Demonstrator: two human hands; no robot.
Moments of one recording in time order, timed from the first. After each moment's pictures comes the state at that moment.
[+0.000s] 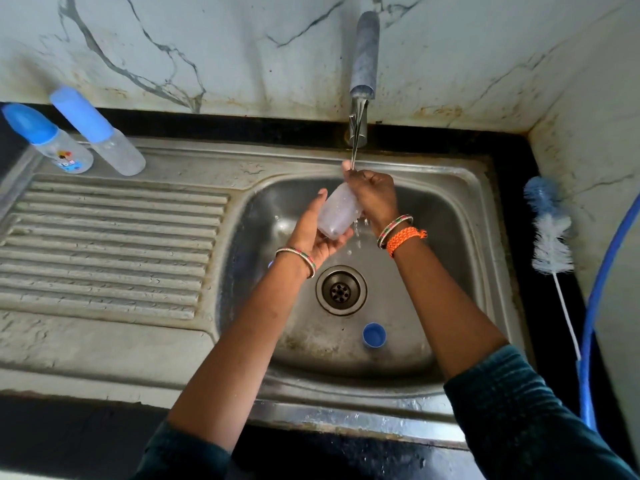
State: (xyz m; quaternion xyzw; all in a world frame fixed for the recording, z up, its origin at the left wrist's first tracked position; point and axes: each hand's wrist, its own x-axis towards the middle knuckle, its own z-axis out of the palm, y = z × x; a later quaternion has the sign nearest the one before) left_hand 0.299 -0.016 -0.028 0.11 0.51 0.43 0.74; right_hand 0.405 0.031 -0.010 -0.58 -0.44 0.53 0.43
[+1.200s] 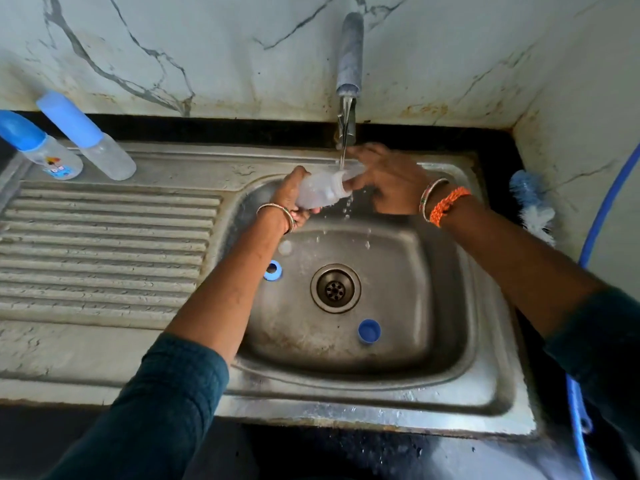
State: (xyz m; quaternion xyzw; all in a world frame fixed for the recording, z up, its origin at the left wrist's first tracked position) left_hand 0.278 0.033 -0.011 0.21 0.61 0.37 0.67; right_hand 0.470 0.056 0.023 -0.39 -0.92 0.05 0.01
